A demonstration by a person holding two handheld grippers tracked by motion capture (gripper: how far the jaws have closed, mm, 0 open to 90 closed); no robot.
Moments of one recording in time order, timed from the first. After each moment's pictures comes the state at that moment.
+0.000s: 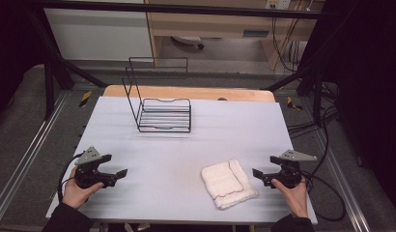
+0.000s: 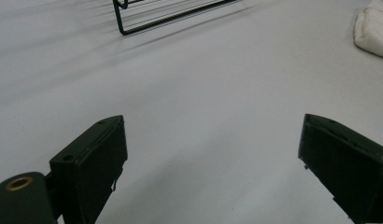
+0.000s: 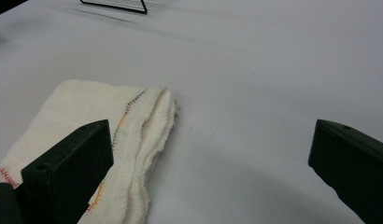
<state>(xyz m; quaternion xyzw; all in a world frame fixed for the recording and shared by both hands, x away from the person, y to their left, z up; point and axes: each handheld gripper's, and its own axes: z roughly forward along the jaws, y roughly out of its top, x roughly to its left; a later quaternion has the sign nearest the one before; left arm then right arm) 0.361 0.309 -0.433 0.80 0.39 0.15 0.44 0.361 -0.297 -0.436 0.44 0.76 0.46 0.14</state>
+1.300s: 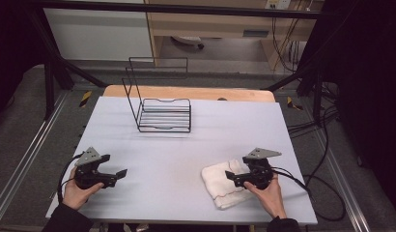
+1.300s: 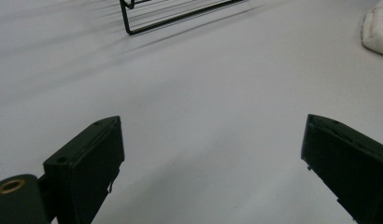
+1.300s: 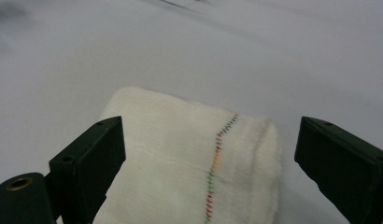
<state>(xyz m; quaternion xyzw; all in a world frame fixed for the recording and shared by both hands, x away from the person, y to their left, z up) 0.359 0.310 -0.433 0.79 0.40 0.16 0.44 0.362 -0.205 -0.422 0.41 0.80 0.42 0.13</state>
